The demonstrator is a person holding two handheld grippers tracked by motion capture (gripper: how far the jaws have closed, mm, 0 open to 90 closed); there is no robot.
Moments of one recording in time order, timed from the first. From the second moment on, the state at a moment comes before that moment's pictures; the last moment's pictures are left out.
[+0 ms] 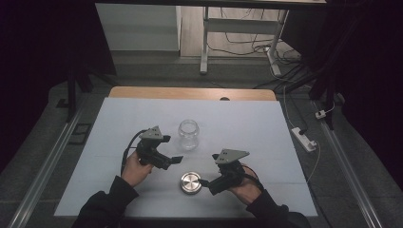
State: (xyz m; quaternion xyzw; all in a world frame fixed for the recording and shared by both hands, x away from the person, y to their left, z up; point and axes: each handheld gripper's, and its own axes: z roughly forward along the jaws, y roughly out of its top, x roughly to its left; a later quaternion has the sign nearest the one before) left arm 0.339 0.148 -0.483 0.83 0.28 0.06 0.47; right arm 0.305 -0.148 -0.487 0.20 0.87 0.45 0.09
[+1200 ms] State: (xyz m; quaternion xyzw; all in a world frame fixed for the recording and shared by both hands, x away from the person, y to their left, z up) left arm 0.267 0.200 -0.487 0.82 0.34 0.08 0.46; right arm 0.296 -0.206 -0.476 0.25 0.85 0.44 0.15
